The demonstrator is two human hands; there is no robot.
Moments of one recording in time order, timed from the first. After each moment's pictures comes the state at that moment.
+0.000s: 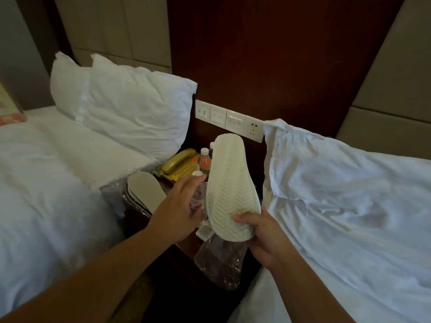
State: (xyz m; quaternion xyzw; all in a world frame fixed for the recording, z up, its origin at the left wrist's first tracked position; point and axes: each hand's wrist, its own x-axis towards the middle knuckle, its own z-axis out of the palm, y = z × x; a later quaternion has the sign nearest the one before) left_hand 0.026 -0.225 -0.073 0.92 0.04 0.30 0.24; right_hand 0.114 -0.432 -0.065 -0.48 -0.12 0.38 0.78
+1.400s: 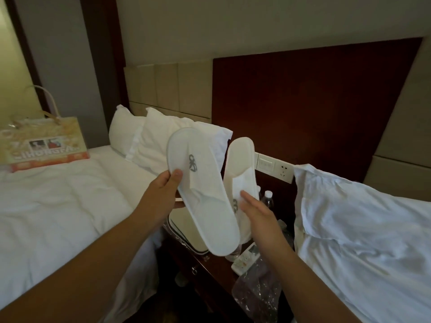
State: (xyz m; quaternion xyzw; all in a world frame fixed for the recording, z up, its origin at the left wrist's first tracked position) left_hand -0.075 -0.165 0.073 0.66 0.18 0.36 0.64; right_hand 0.044 -0.358 0.033 -0.64 -0.26 0.21 0.70
